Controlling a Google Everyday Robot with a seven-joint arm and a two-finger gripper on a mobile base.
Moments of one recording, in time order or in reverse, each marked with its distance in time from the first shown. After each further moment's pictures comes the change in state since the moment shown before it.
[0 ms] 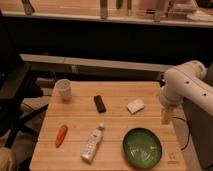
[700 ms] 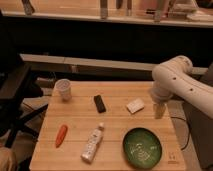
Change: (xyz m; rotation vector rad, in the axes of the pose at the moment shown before) arm -0.056 -0.035 -0.007 0.046 0.026 -0.135
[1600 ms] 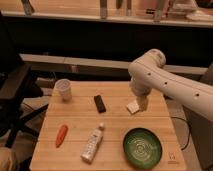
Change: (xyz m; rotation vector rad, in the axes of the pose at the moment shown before) arm -0.062 -0.036 -0.008 0.059 0.020 -0.197
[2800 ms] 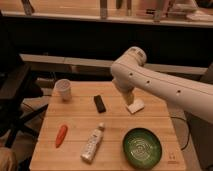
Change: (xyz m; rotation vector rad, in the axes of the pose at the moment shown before) arm -0.074 -0.046 -0.008 0.114 -0.029 -0.233
